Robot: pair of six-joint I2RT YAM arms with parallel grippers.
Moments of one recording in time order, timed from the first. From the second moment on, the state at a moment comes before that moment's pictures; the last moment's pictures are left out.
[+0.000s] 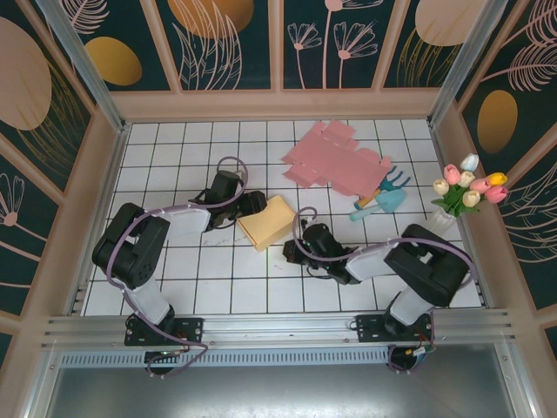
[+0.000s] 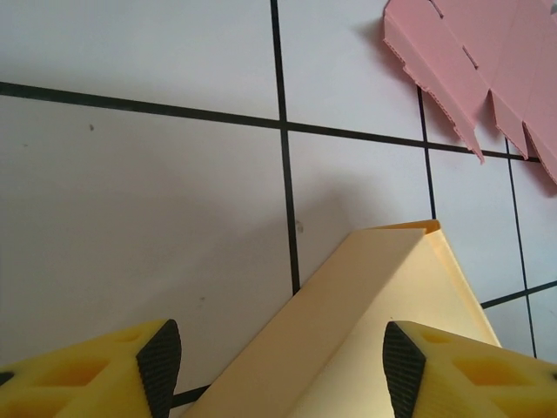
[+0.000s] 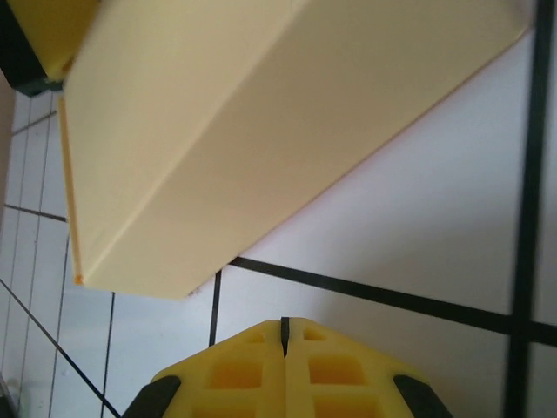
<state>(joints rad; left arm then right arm) -0.49 1.74 0.84 0.13 0.20 -0.69 0.91 1.62 0.42 0.55 -0.07 0.99</state>
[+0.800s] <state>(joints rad) -0.47 1.77 0.89 0.19 0.10 -0.79 0.99 1.80 0.62 0.60 0.07 1.03</state>
